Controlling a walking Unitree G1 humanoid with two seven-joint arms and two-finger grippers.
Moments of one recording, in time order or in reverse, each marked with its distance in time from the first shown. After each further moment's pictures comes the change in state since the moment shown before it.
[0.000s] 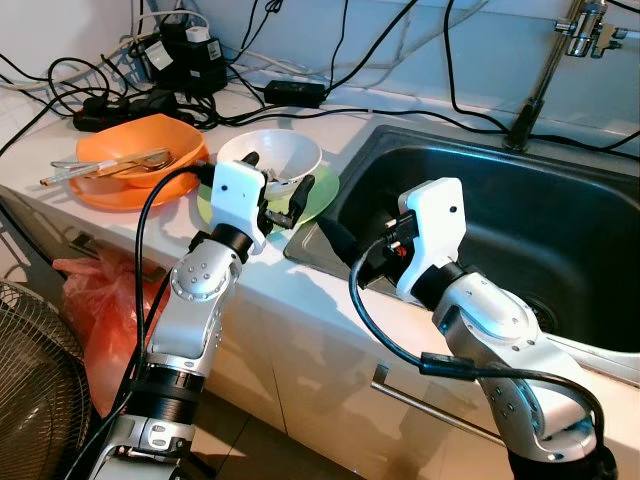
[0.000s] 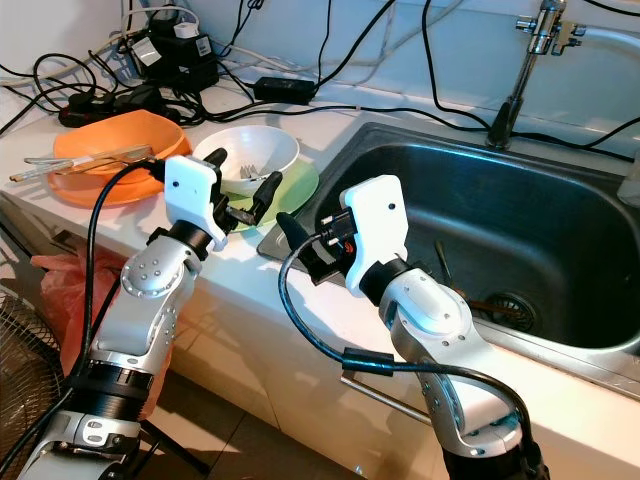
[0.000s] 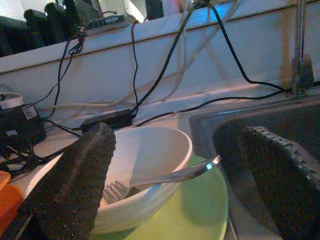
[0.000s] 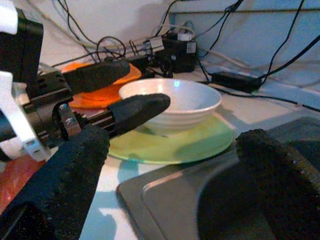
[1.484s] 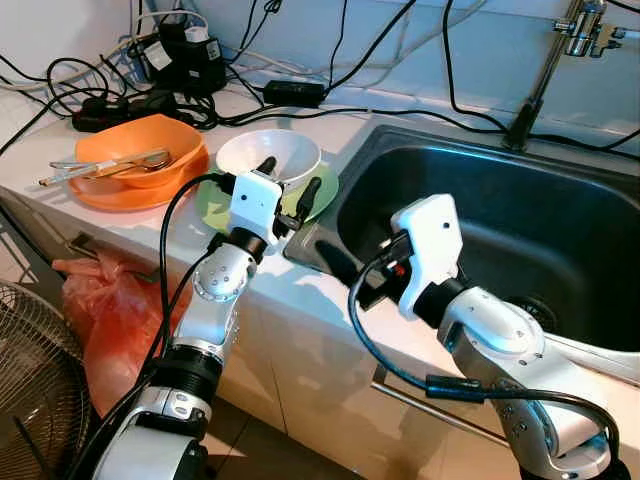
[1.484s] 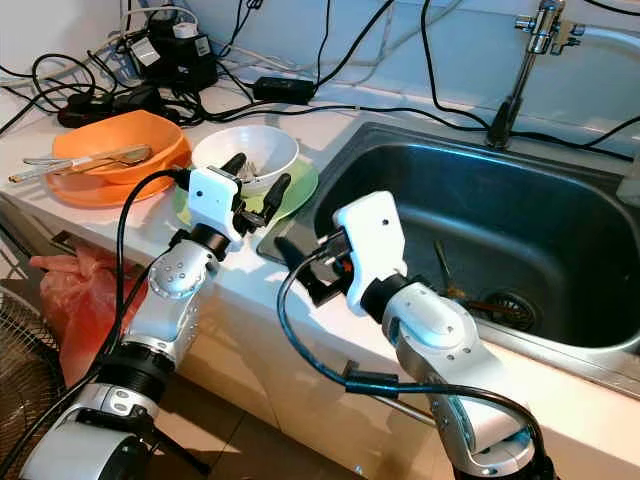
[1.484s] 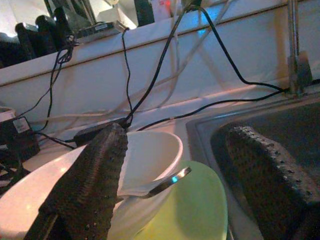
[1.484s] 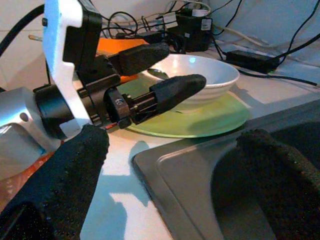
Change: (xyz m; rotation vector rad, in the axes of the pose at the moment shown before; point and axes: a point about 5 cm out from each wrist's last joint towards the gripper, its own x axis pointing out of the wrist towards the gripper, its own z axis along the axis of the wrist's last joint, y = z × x) left arm 0.015 -0.010 -0.019 0.041 -0.057 -0.016; right arm -0.009 0.007 -0.006 -0.012 0.077 0.050
